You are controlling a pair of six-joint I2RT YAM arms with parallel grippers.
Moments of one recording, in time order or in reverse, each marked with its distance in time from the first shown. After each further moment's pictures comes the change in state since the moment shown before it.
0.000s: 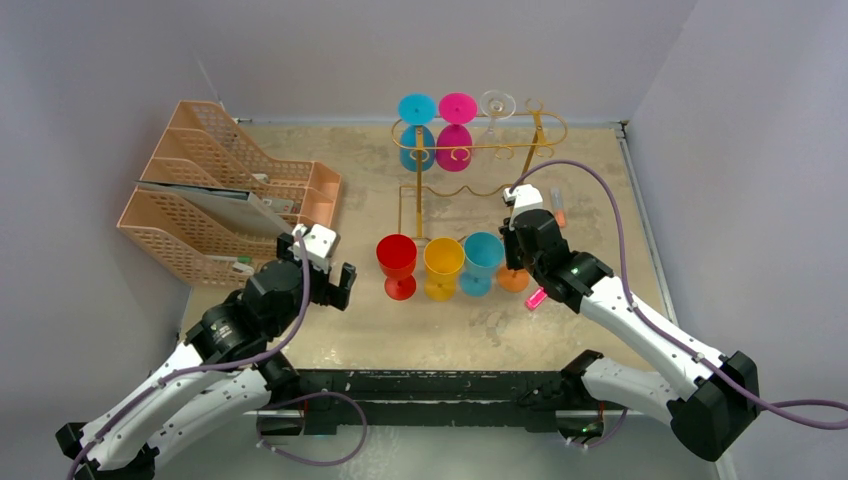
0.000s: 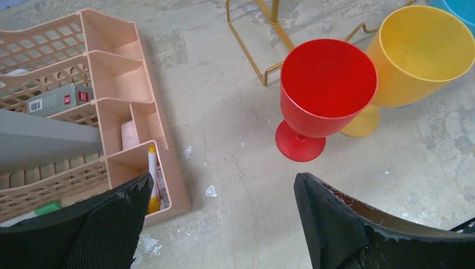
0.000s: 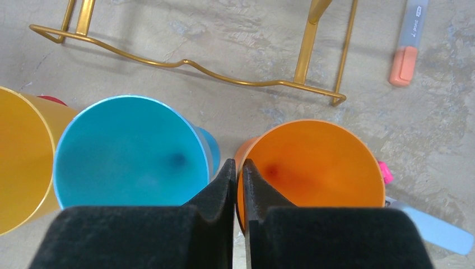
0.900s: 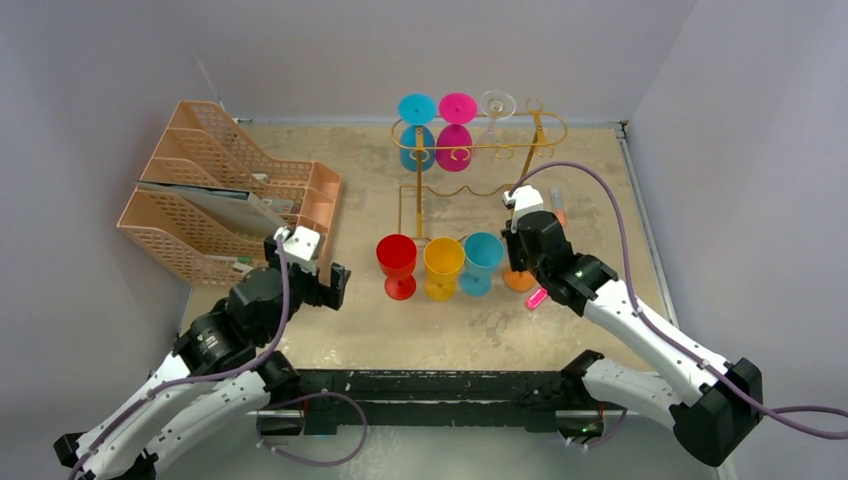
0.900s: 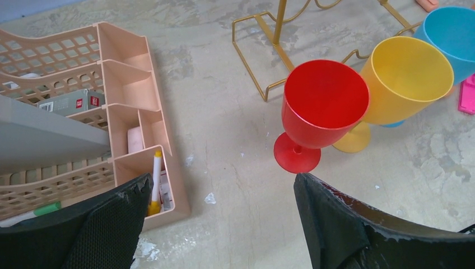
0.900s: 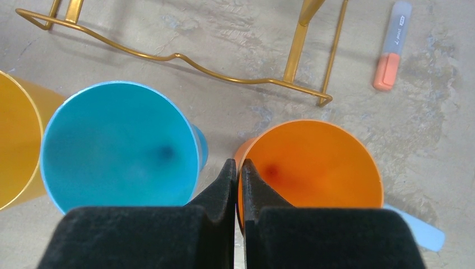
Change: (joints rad) left arm 0.000 -0.082 0.000 0.002 -0.022 -0.025; right arm 0.000 -0.037 -0.005 -0.020 0.010 -0.073
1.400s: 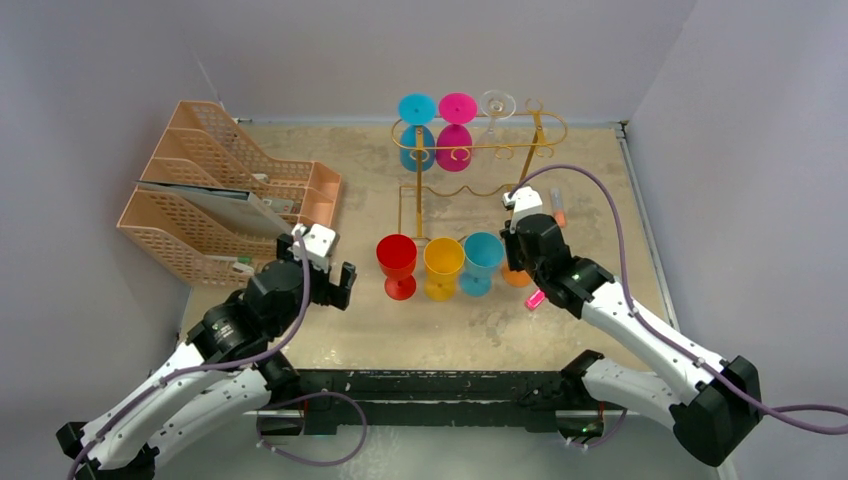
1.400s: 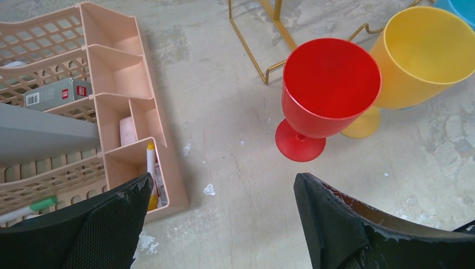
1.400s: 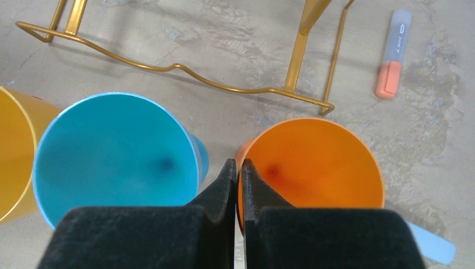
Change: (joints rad) left arm 0.000 0.077 -0.010 0.005 0.011 -0.004; right arm 0.000 0.008 -0.047 0.087 0.011 0.002
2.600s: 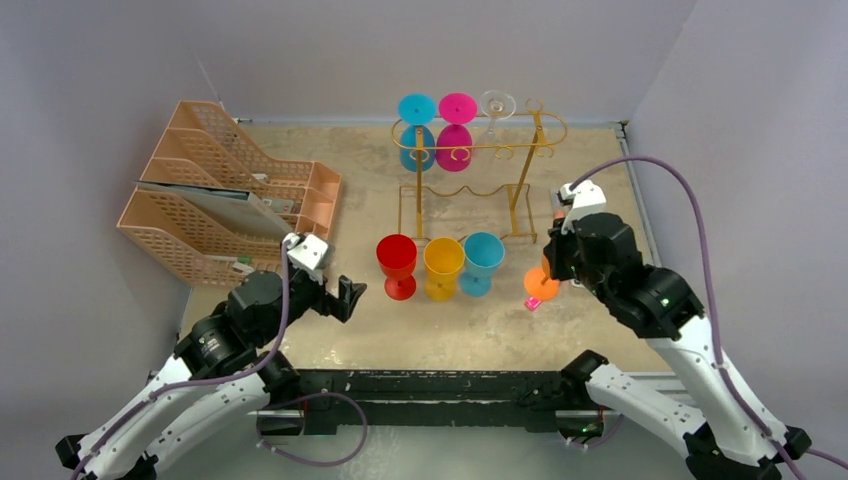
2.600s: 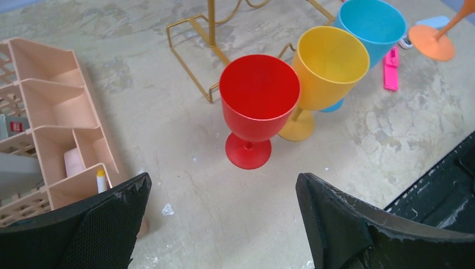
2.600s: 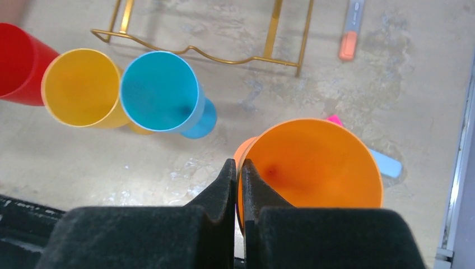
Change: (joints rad) left arm 0.000 -0.093 -0.018 0.046 0.227 0.006; right arm 0.000 -0.207 0.442 -0.642 -0.040 0.114
